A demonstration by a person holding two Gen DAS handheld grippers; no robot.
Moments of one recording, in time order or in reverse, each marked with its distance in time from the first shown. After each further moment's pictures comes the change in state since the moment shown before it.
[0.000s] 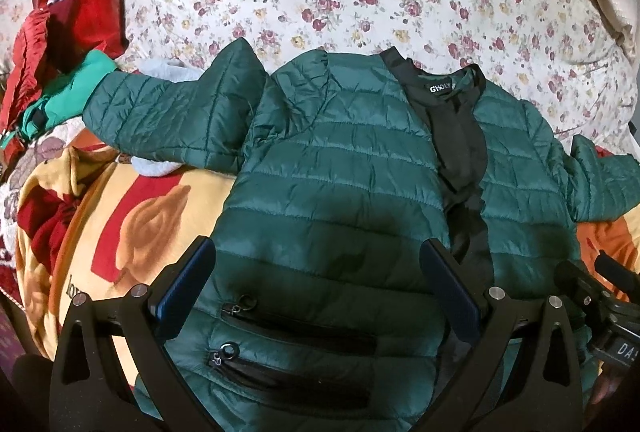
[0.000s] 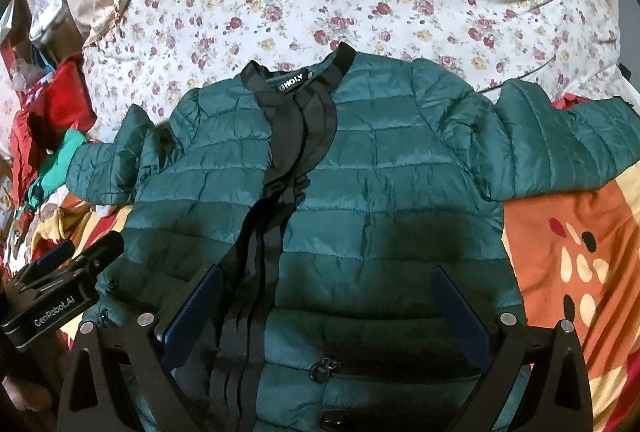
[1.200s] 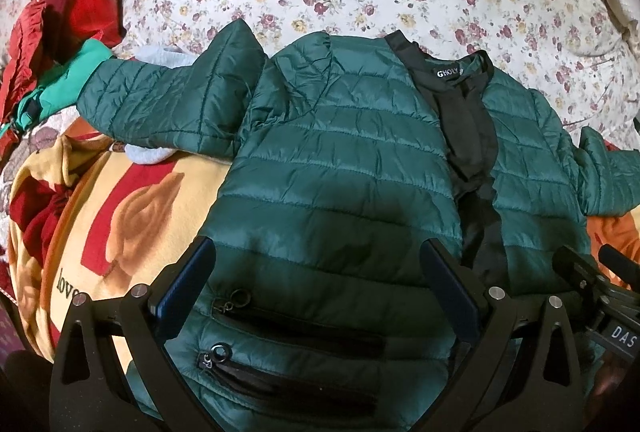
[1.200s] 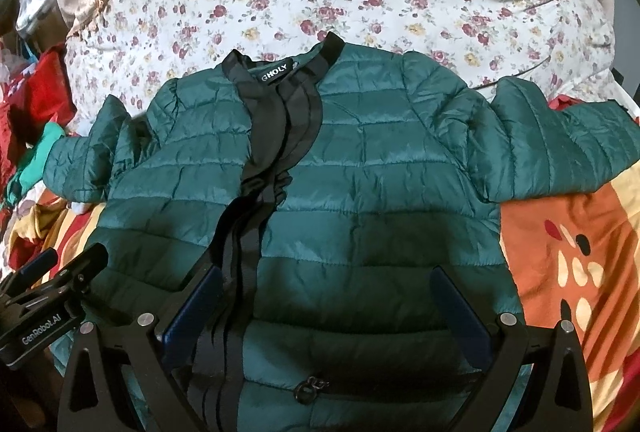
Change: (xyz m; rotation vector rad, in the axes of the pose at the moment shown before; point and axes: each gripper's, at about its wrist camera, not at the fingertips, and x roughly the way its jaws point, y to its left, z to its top) left arm 0.017 0.002 -0.008 -0.001 0.026 0.002; right arm 0.022 0.001 0.002 -0.005 0.037 -0.066
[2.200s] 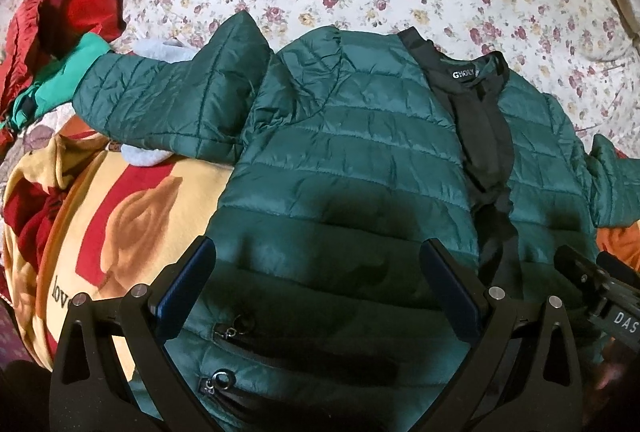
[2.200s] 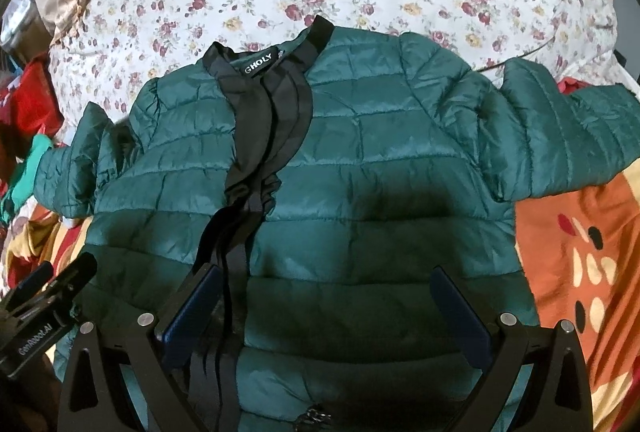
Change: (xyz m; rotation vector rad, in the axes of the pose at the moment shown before) left arm 0.023 0.007 0.012 -0.015 0.024 0.014; right arm 0.027 -0.006 0.013 0.058 0.068 0.023
